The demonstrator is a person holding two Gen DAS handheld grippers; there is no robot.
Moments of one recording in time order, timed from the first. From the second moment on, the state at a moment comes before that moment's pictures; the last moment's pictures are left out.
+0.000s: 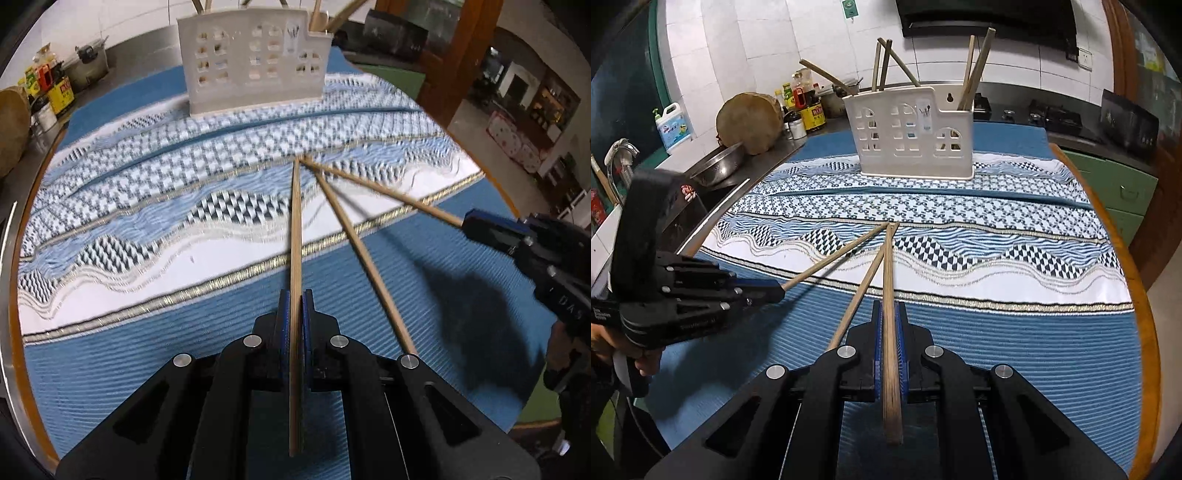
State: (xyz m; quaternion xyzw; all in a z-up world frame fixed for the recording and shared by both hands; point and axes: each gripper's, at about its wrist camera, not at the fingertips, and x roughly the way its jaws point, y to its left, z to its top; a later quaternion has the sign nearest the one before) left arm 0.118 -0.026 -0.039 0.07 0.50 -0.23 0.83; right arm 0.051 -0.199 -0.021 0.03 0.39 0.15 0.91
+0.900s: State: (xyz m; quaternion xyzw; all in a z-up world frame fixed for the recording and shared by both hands) left arm 0.101 -0.025 -0.057 0.06 0.49 -0.21 0.85; right arm 0.046 -0.205 0.002 0.03 0.36 0.15 0.92
